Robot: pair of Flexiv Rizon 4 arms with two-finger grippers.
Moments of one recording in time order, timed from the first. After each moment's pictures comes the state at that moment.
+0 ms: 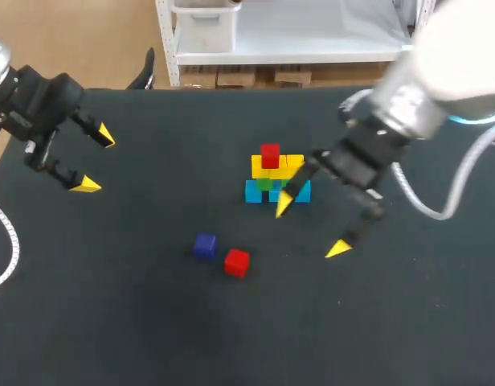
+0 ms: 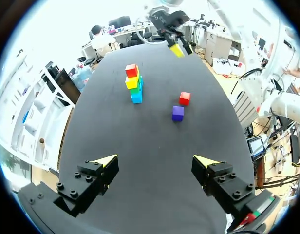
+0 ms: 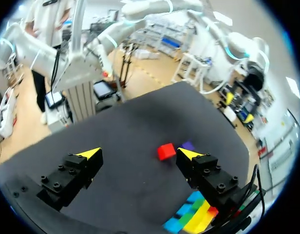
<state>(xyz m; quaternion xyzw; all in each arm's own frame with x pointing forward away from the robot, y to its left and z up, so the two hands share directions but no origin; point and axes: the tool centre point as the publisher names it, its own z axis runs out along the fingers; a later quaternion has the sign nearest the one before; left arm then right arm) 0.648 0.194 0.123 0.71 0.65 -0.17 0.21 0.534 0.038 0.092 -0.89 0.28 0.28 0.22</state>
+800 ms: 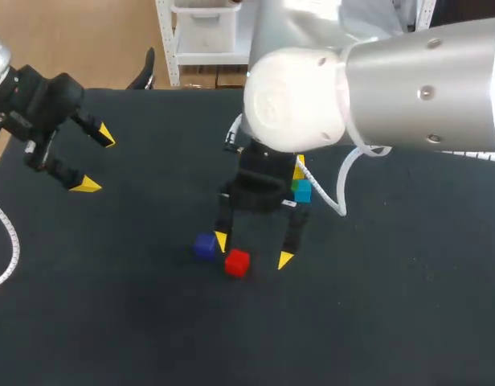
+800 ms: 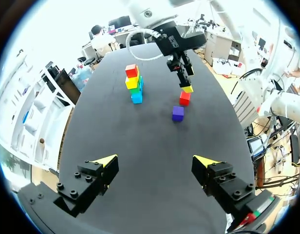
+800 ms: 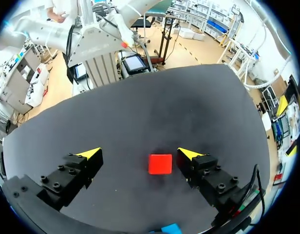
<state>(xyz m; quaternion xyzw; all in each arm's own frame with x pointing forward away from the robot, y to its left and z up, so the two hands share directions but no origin) 0.648 0.194 0.123 0.71 0.65 -0.17 0.21 0.541 0.109 0.036 -0.96 0.18 0.22 0.05</state>
